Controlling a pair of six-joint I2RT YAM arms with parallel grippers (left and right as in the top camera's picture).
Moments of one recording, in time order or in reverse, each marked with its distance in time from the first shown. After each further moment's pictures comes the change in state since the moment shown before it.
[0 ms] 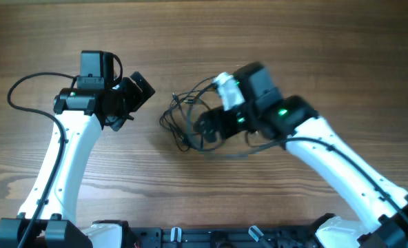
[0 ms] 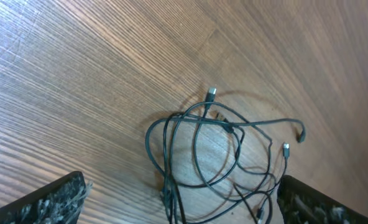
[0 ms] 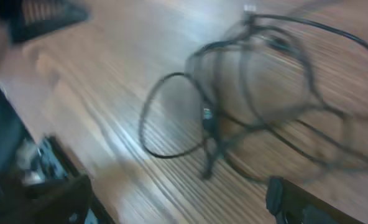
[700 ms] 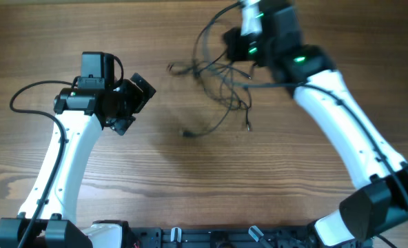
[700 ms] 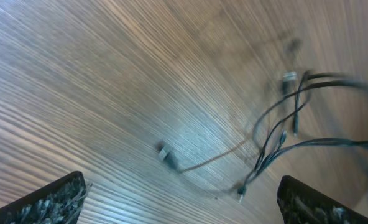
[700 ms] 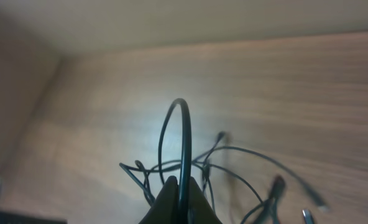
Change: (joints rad) left arm -0.005 0.001 -0.001 -0.032 0.064 -0.091; right arm -0.267 0.202 0.385 0.173 0.174 0.171
